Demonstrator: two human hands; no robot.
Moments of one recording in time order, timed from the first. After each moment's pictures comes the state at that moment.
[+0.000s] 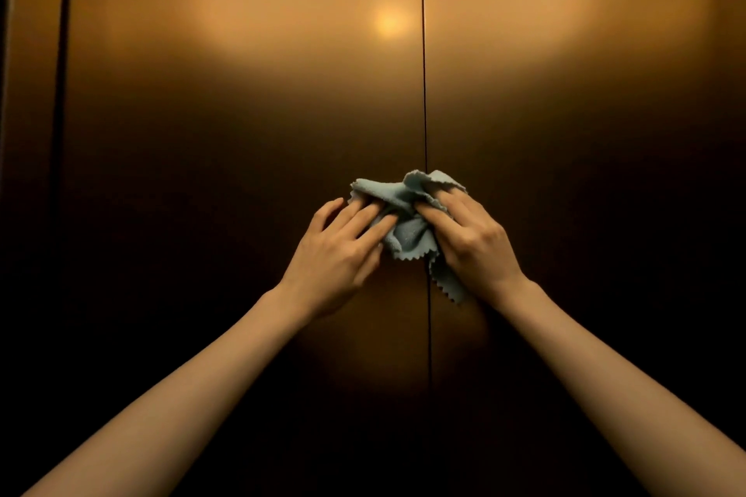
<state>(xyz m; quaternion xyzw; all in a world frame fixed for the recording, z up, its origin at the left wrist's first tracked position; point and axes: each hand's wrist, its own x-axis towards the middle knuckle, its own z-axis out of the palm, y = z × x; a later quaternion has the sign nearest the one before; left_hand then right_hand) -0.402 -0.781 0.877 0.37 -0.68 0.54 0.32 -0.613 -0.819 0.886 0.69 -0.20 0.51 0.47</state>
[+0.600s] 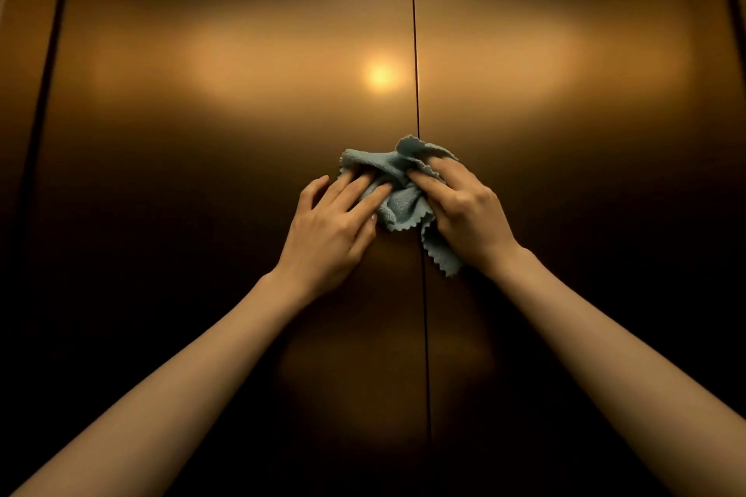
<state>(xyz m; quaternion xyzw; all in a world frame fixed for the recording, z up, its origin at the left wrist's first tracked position) -0.409 -0.799 0.987 0.37 -0.65 0.54 0.39 -0.608 -0.824 1.010 0.68 -0.19 0.53 0.48</state>
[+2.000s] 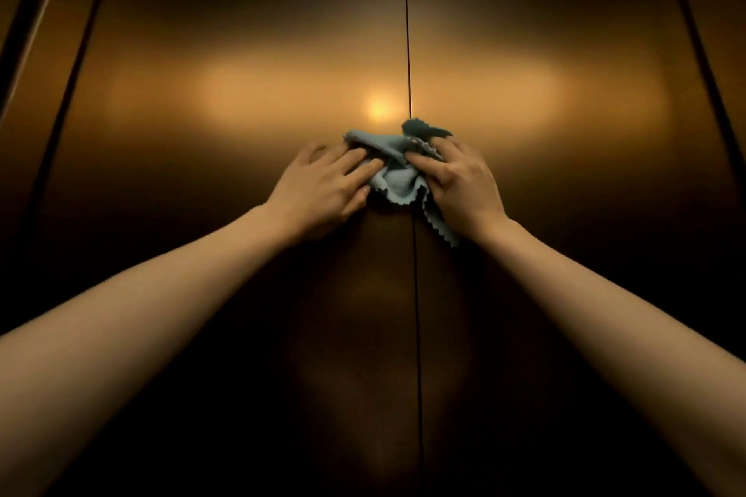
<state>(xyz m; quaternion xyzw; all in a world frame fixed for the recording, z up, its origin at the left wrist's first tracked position) -0.400 -0.782 1.059 0.42 -0.62 0.62 0.24 -0.611 -0.818 1.058 0.65 -0.25 0.52 0.49</state>
